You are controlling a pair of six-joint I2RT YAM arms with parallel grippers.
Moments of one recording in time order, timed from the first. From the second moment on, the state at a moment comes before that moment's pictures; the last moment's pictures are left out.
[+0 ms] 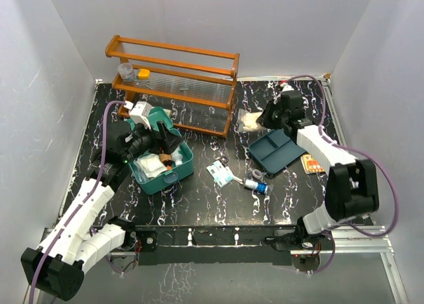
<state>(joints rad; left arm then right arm) -0.35 0.88 0.82 -0.24 0.33 -0.39 0.18 1.57 1.10 -0.16 -0.17 0.41</state>
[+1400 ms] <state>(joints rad) -0.35 1.21 0.94 -0.54 0.93 -0.52 0.69 1.36 1.08 -0.29 -0.65 0.21</state>
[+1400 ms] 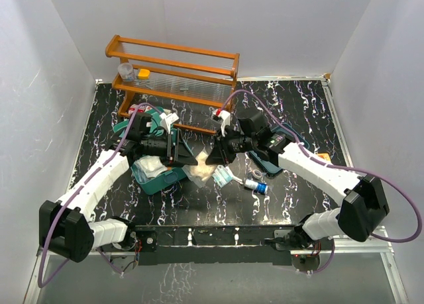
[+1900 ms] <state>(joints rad) -0.38 1.24 0.90 -0.53 0.98 -0.48 0.73 1.46 1.16 -0.30 -0.68 0.21</state>
